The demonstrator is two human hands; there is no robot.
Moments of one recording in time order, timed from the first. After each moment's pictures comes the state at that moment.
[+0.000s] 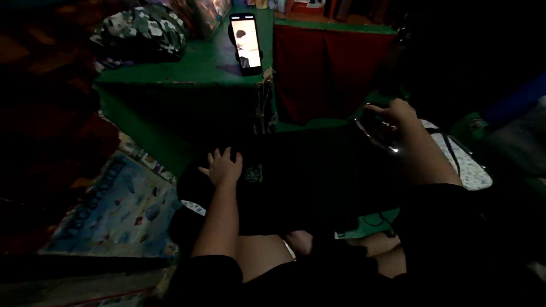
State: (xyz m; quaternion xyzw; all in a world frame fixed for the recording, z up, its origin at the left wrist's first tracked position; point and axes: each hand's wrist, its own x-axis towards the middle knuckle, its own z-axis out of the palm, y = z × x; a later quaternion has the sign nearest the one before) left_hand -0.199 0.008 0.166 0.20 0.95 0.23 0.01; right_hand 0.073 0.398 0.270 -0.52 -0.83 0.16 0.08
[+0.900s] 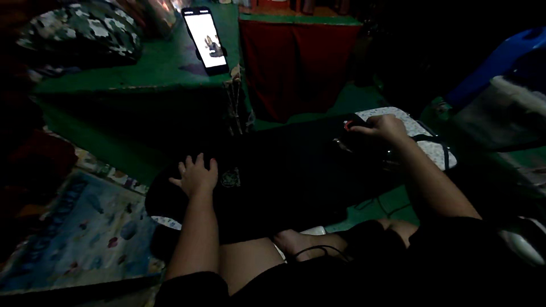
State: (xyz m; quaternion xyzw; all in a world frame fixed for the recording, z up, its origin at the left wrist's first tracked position) left_hand -0.192 0.007 0.167 0.22 0.95 0.21 0.00; right_hand 0.156 0.342 0.255 -0.41 -0.90 0.12 0.09
